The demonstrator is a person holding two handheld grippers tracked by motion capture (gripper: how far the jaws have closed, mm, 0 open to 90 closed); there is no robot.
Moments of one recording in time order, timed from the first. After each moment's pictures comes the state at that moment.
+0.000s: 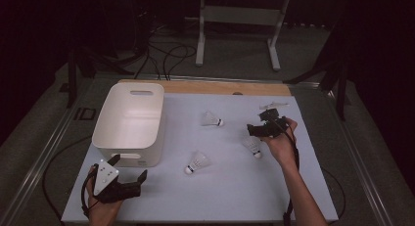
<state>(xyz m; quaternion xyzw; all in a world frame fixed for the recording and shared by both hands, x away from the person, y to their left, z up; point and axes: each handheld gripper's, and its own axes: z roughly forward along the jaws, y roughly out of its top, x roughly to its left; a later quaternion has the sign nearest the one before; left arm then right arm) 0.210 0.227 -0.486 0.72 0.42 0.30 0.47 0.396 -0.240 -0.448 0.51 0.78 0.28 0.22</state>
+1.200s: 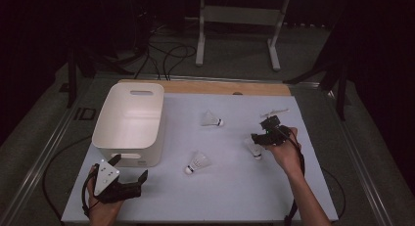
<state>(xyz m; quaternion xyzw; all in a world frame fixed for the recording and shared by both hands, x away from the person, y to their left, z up) 0.209 0.225 -0.486 0.72 0.42 0.30 0.47 0.370 -0.245 -0.452 0.50 0.81 0.24 0.18</state>
